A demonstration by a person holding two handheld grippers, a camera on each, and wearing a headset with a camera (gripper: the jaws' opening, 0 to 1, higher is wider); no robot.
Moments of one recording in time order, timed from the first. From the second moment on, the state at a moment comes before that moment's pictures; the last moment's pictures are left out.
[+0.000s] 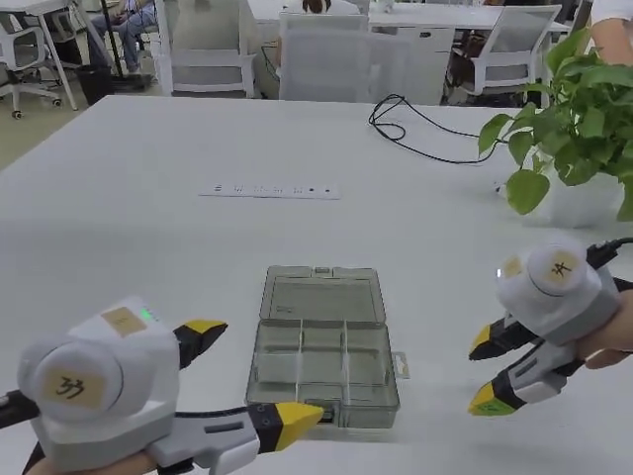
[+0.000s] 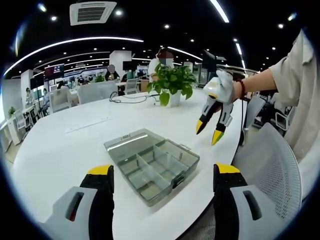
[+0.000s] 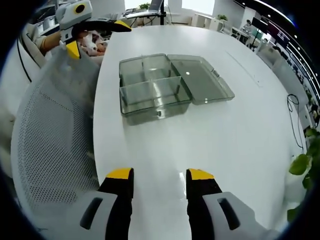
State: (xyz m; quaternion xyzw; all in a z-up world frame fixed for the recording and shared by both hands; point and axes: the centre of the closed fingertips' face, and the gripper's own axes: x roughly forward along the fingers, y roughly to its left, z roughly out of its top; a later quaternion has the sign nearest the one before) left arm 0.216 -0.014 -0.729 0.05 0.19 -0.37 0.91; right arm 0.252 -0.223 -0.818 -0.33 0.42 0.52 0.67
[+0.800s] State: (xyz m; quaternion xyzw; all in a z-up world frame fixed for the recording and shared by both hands) left arm 0.217 -0.011 -0.732 0.06 0.19 -0.36 0.91; right arm 0.254 -0.261 -0.850 -0.37 0.45 0.51 0.64
